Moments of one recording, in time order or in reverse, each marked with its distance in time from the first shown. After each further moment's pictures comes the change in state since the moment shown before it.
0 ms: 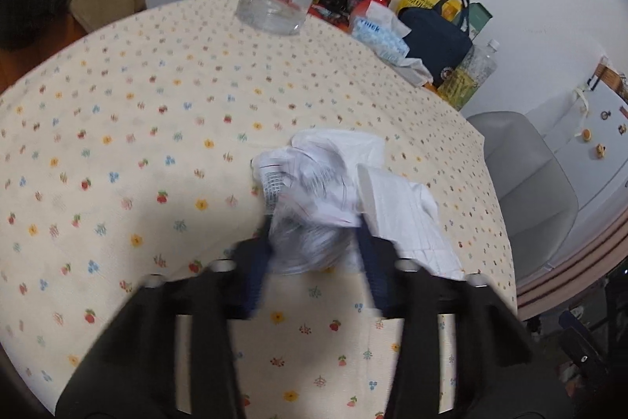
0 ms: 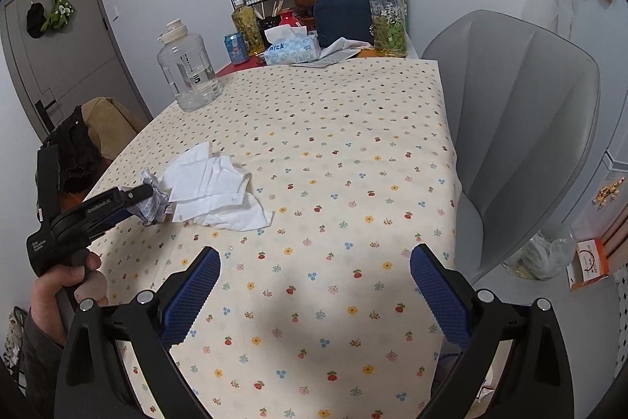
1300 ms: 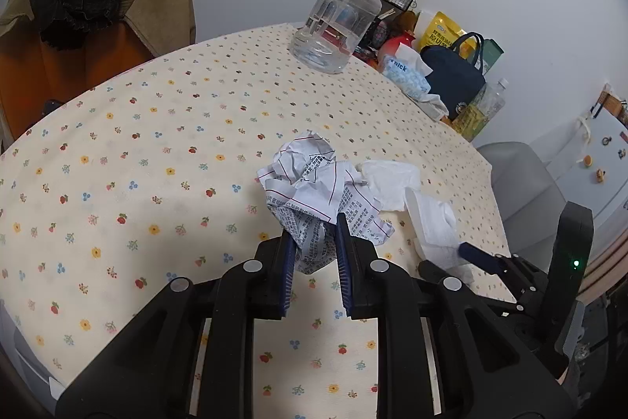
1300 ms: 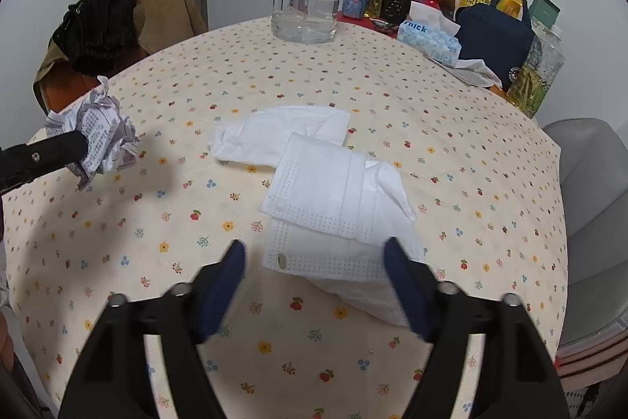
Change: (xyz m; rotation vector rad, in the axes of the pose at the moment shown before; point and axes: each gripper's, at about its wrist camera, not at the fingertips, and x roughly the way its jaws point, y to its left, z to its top) left arm -0.073 0.055 -0.001 -0.039 -0.100 0.038; right arm 0.128 0.166 0.015 -0.473 0.124 0.021
